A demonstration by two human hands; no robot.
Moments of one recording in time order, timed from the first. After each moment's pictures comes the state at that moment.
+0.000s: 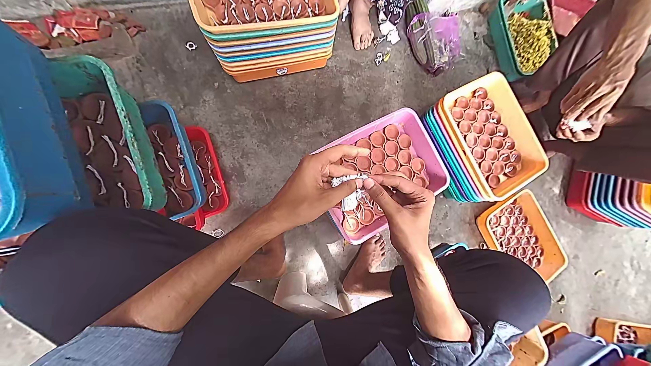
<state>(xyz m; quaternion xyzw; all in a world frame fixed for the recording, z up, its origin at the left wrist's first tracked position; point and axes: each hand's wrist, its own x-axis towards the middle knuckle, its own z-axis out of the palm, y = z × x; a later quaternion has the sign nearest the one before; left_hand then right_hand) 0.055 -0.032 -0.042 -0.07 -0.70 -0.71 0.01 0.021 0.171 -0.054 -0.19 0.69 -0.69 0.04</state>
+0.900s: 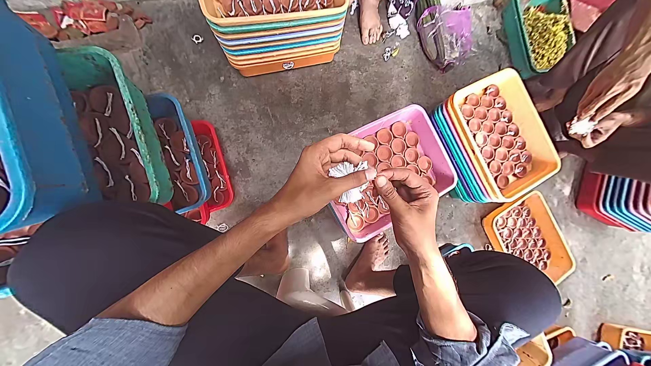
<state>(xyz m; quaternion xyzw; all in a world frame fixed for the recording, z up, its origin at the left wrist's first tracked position) 0.049 -0.034 -0.043 -0.05 -0.66 -0.75 0.04 0.018 0.170 -0.059 -0.19 0.65 -0.73 0.09</state>
